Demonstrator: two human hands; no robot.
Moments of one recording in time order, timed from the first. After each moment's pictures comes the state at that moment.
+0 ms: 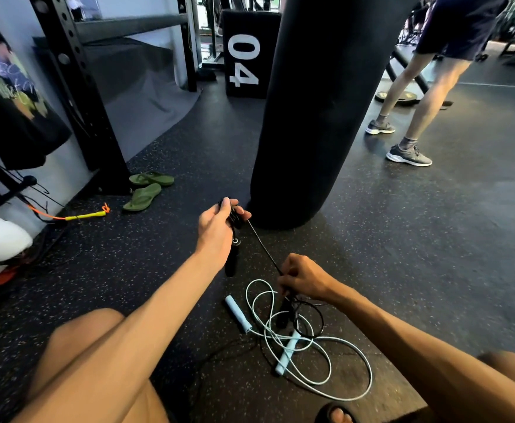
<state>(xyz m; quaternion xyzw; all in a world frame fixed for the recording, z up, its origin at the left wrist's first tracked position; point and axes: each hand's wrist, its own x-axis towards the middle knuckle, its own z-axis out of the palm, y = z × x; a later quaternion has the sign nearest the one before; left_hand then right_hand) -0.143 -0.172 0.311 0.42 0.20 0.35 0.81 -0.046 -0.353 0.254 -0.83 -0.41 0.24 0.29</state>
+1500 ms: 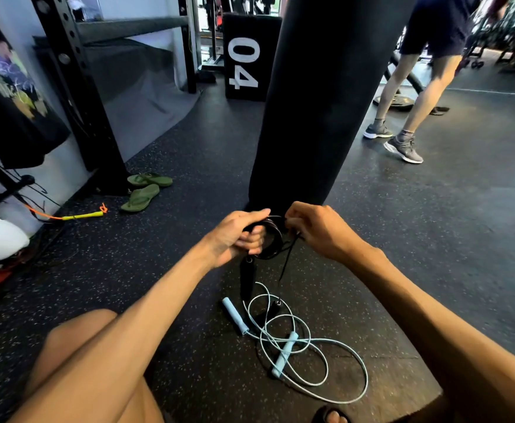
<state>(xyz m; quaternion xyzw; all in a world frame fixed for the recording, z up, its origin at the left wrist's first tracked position) -0.159 -0.192 0.345 0.61 0.07 0.02 0.79 -0.036 -0.356 0.367 -0.81 -0.53 -0.01 0.26</state>
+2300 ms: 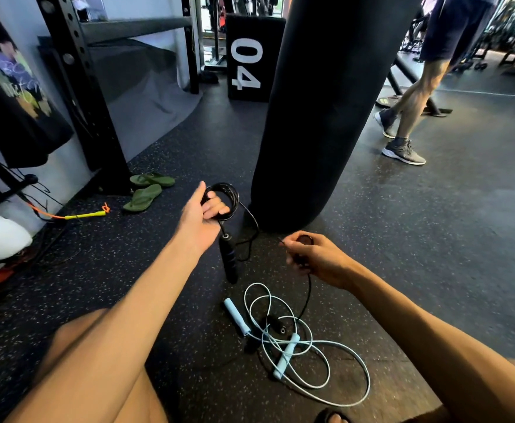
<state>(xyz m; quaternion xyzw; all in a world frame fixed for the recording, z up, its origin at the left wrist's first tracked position) -0.158 -0.137 0.347 0.22 0.16 0.26 0.93 -0.039 -0.358 0.315 -0.66 -0.25 0.42 0.57</state>
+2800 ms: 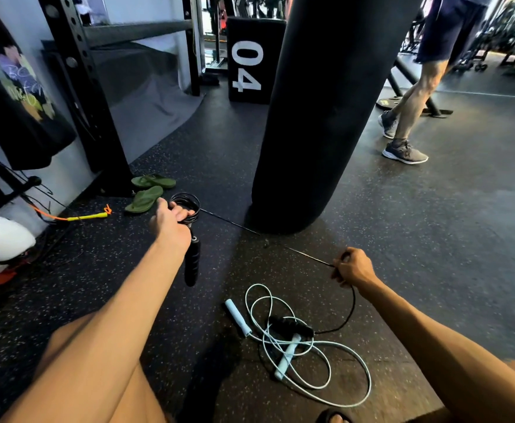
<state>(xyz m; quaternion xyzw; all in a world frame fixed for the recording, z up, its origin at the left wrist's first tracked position) -0.169 -0.076 0.316 0.18 0.32 0.44 0.82 0.028 -0.403 0.248 -0.90 -0.10 0.16 0.39</state>
